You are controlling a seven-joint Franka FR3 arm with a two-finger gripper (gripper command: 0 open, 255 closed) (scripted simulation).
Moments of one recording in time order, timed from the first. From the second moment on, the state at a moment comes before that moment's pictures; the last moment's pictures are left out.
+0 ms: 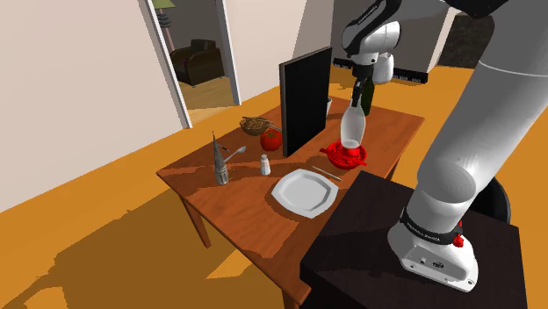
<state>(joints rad) -0.22 -0.03 -0.60 -2.19 0.02 2.17 -1.02</state>
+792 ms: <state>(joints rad) -0.22 0.01 -0.60 -2.22 0.05 2.24 -1.04</state>
